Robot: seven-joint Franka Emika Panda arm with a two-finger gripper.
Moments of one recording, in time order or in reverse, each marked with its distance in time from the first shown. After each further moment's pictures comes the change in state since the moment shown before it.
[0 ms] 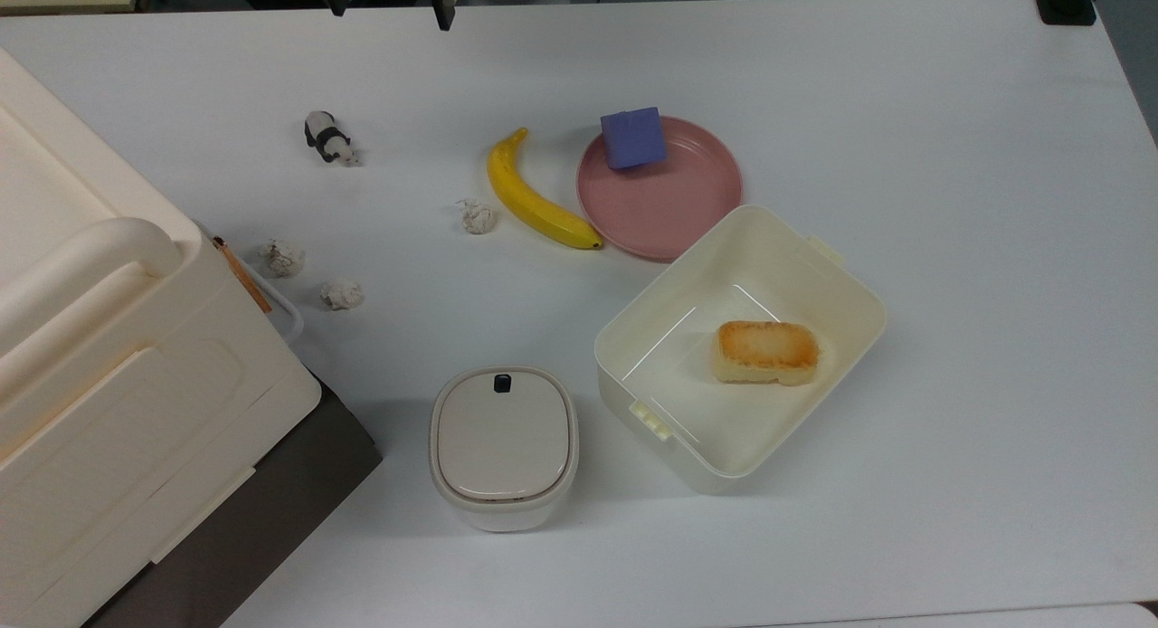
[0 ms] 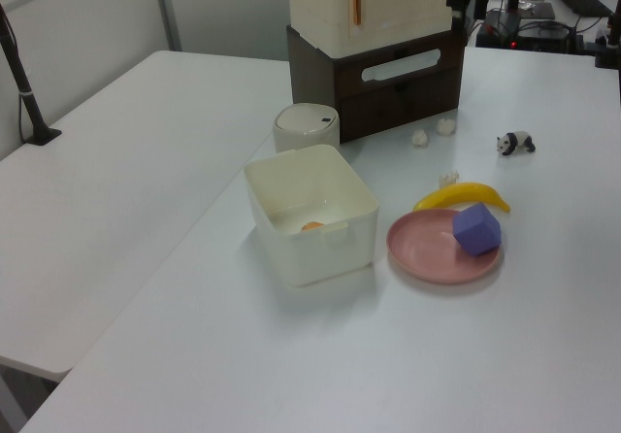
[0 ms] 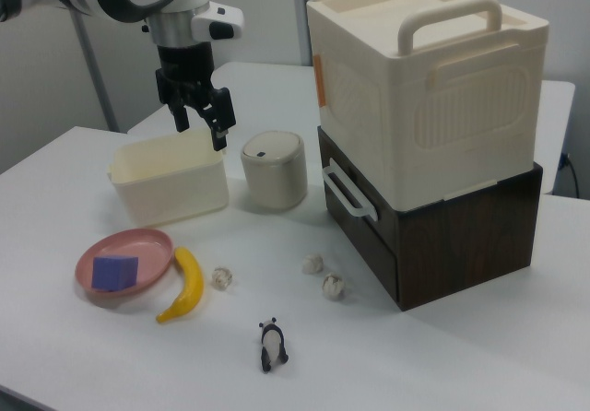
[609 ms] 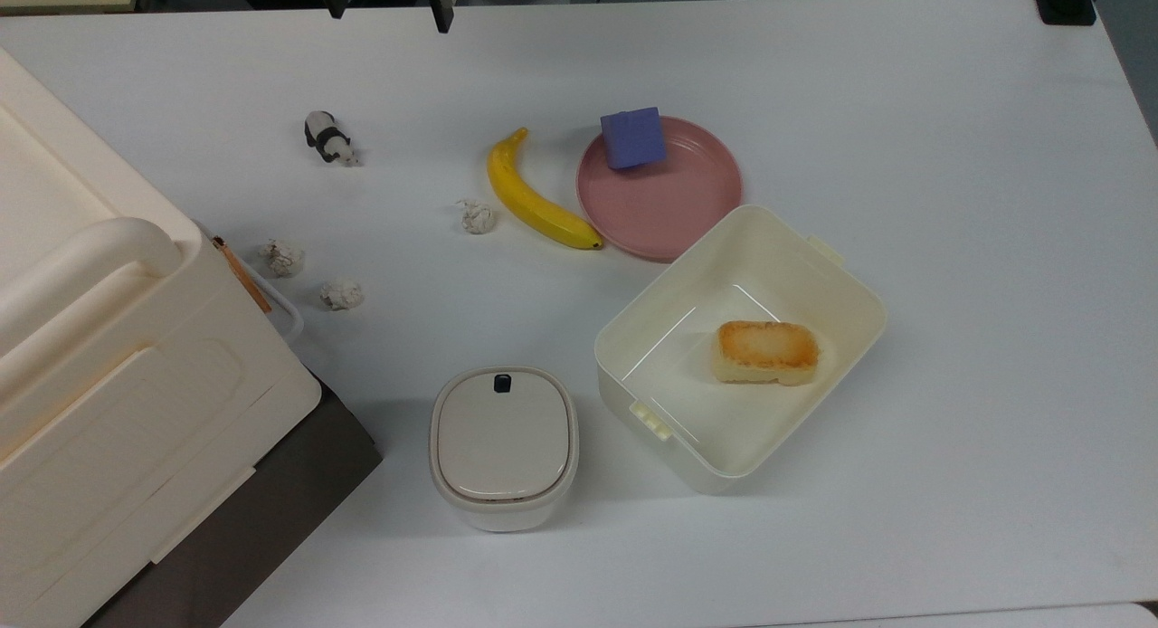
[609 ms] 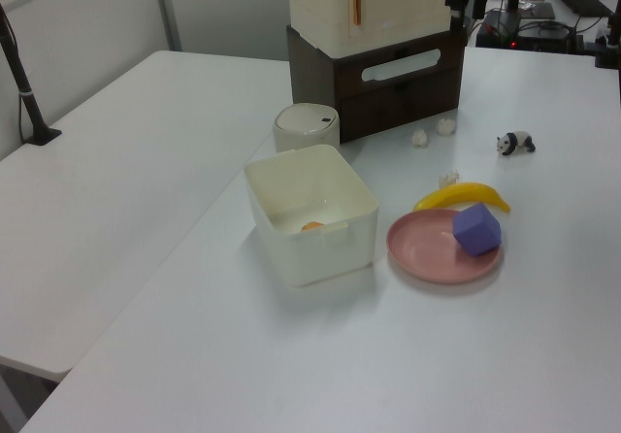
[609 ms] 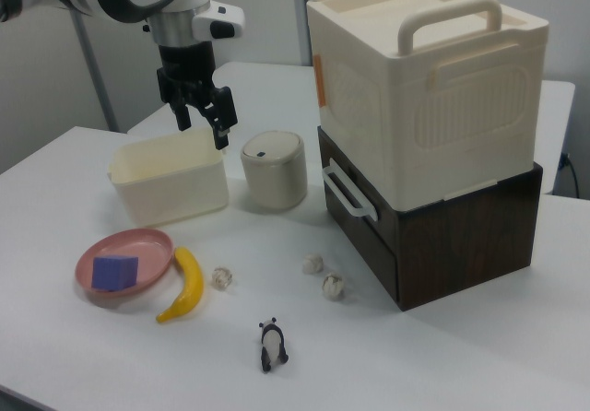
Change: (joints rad) arm -0.001 0.001 0.000 0.000 0.000 0.015 -0.001
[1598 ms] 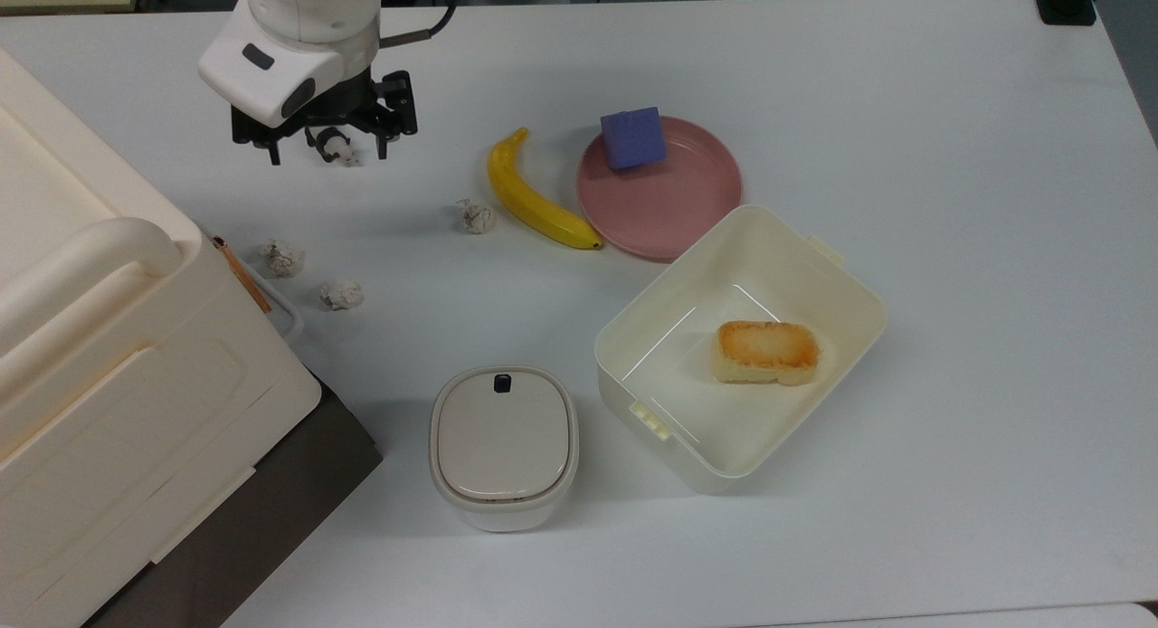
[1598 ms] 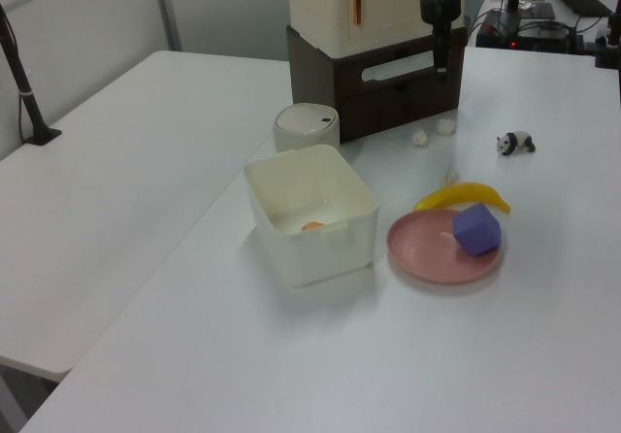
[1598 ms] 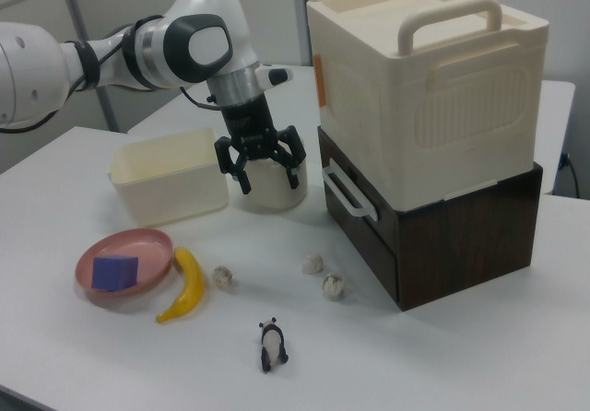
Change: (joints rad) arm 0.001 0.226 0.001 -0.002 -0.291 0.179 -0.397
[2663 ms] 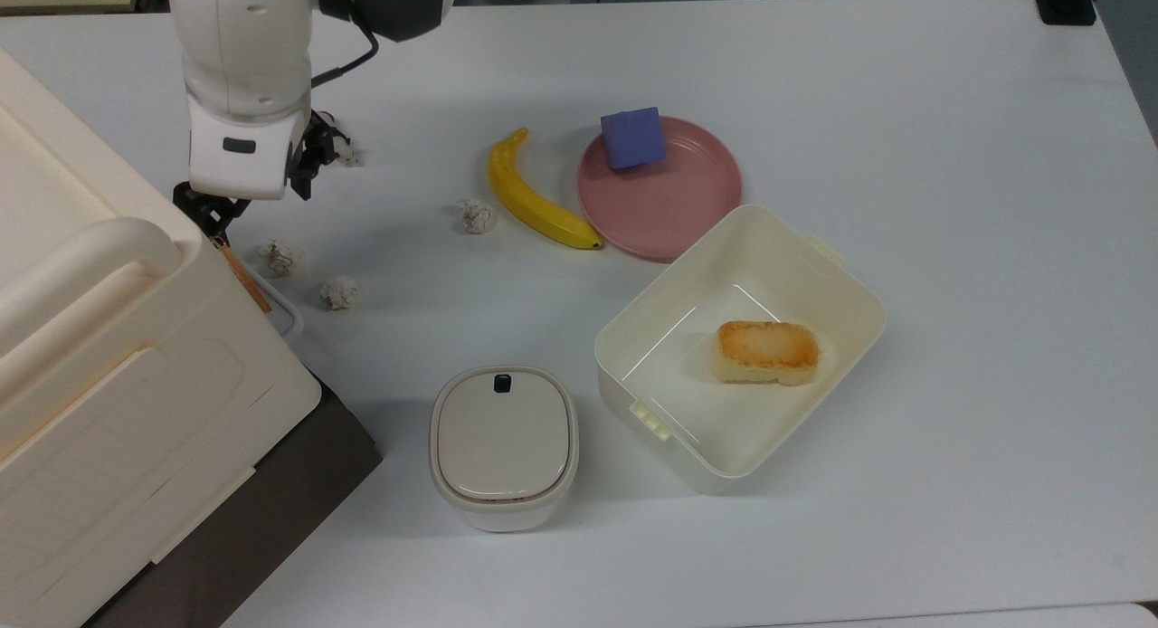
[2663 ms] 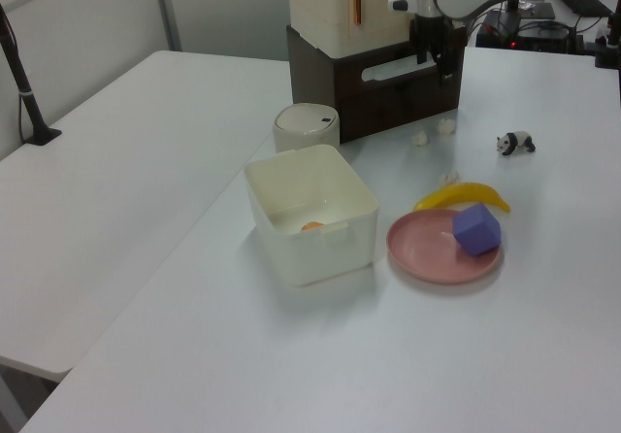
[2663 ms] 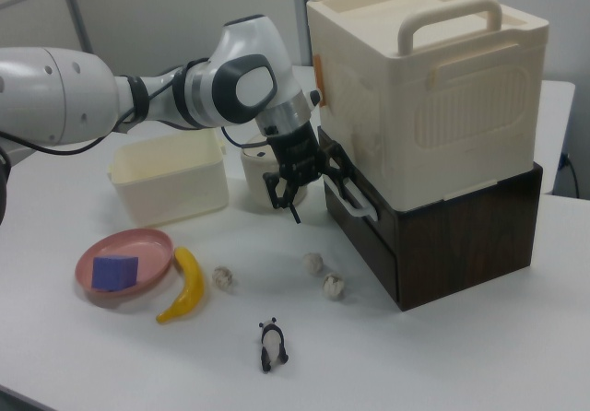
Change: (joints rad) arm -0.092 0.113 -0.003 -0.002 -0.036 0.224 -0.654
